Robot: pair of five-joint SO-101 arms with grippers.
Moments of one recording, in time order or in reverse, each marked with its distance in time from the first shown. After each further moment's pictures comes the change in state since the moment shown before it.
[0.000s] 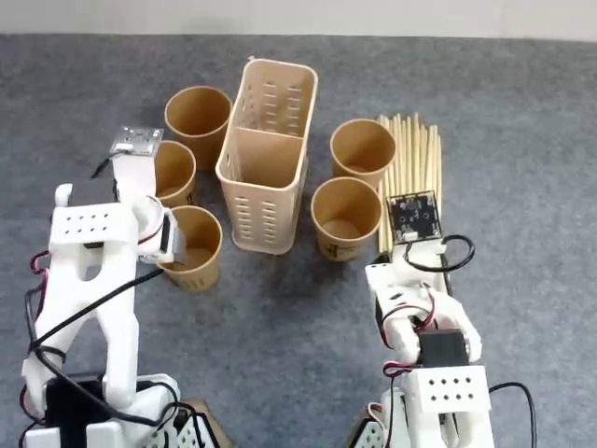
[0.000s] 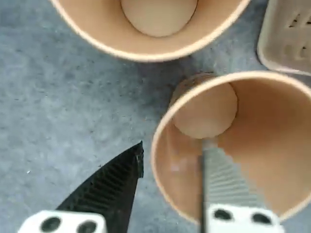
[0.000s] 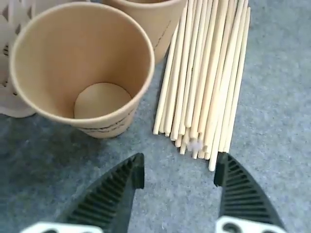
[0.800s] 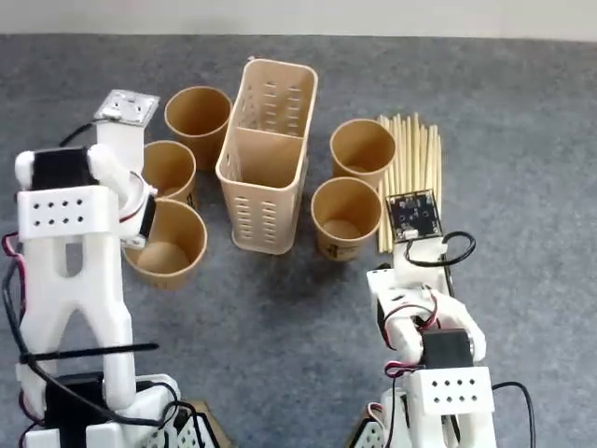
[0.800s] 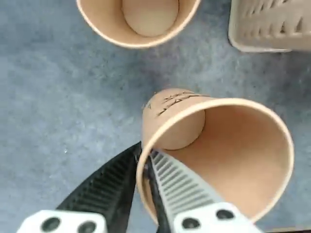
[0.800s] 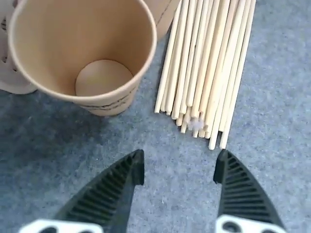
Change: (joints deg) left arm 0.2 0.0 -23.7 23.0 -6.4; right arm 0.0 0.0 -3.4 7.6 0.0
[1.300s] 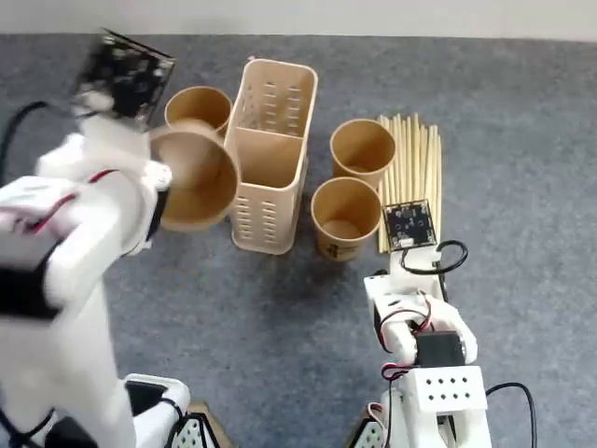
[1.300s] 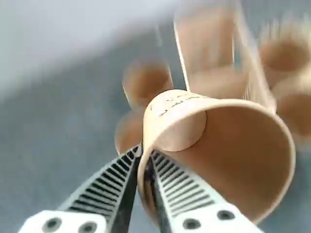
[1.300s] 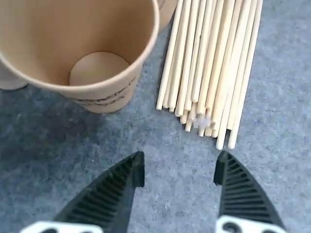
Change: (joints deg) left arm 13.9 -13.5 -28.8 -0.7 -0.5; right arm 0.0 0.0 7.4 -6.6 0.0
